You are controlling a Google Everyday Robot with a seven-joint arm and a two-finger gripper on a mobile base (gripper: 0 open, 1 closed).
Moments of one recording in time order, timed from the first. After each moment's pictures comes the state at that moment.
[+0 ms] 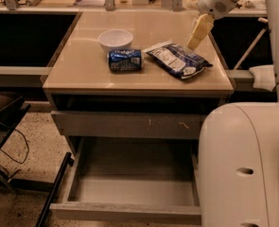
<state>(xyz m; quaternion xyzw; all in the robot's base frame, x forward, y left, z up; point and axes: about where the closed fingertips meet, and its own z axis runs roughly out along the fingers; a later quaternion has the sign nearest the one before) 0.719 -0.153 0.946 -0.64 0.69 0.10 0.31</state>
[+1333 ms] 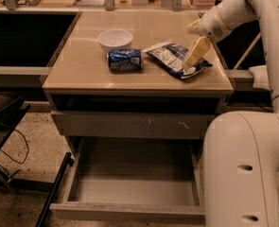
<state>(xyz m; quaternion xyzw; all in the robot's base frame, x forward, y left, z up) 0.732 -0.167 0.871 -0.60 0.72 0.18 0.31</state>
